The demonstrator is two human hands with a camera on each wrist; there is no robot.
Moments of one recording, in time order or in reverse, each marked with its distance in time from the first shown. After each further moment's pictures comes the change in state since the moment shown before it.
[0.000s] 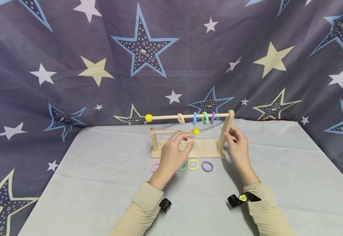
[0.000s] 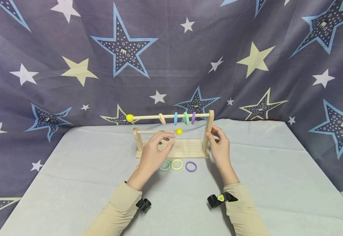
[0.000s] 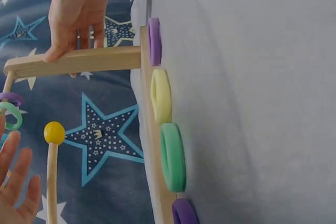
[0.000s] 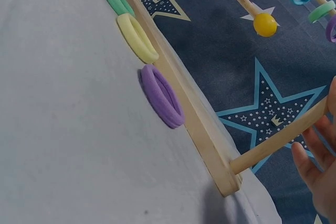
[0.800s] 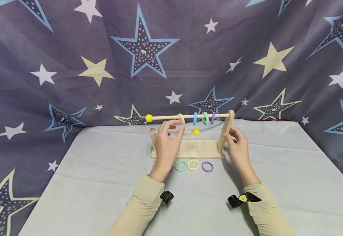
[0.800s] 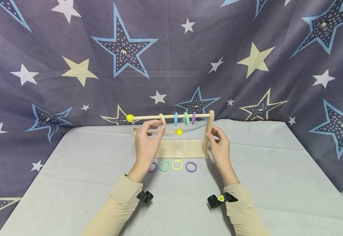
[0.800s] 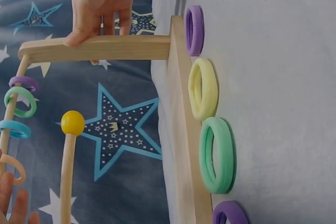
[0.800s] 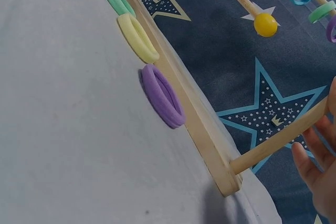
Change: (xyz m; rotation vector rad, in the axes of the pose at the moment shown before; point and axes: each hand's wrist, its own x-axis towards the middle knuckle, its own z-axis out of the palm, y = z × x) left_hand 0.025 0.002 -0.009 -0.102 0.296 -0.210; right_hand 0.001 0.003 0.000 0.020 0.012 0.015
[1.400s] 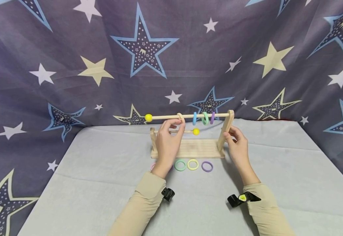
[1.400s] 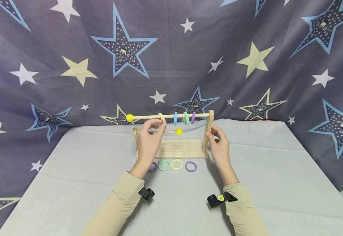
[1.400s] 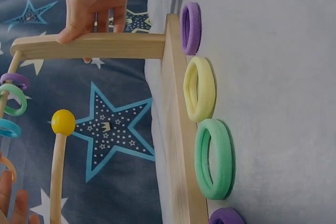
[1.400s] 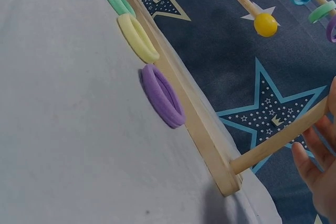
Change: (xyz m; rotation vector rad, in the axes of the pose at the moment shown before) left_hand 0.006 -0.006 0.009 -0.003 0.023 -0.029; right_hand 0.000 -0.001 0.000 -0.023 -0.018 0.002
